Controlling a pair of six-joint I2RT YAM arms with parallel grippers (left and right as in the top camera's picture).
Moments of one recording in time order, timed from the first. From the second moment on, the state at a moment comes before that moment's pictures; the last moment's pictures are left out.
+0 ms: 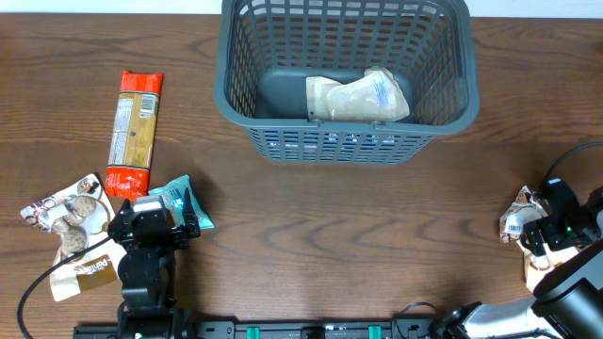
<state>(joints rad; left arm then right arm) 0.03 0.18 0.02 -0.10 -0.15 0.02 -0.87 1.72 1.01 -0.72 0.01 -1.12</state>
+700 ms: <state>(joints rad) 0.03 0.18 0.02 -0.09 -0.15 0.02 -0.85 1.80 1.03 -0.67 -0.11 -1.13</state>
